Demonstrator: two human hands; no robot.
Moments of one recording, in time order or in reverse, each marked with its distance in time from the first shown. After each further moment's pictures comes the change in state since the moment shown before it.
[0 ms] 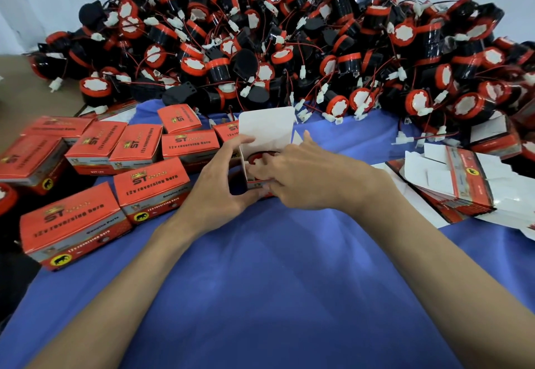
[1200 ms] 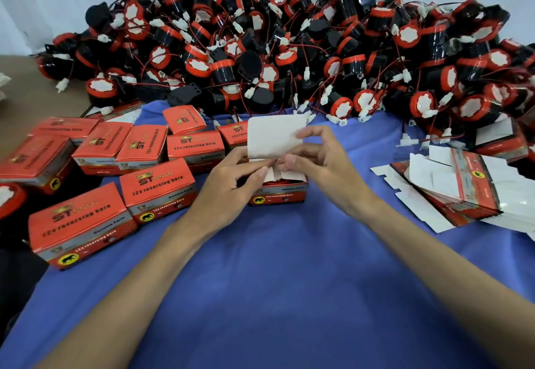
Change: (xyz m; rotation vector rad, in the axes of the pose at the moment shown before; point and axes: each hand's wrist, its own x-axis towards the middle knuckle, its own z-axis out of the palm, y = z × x) left_hand 0.001 0.004 0.005 0.024 -0.021 -0.084; right_hand 0.005 0.029 0.059 1.460 0.634 0.117
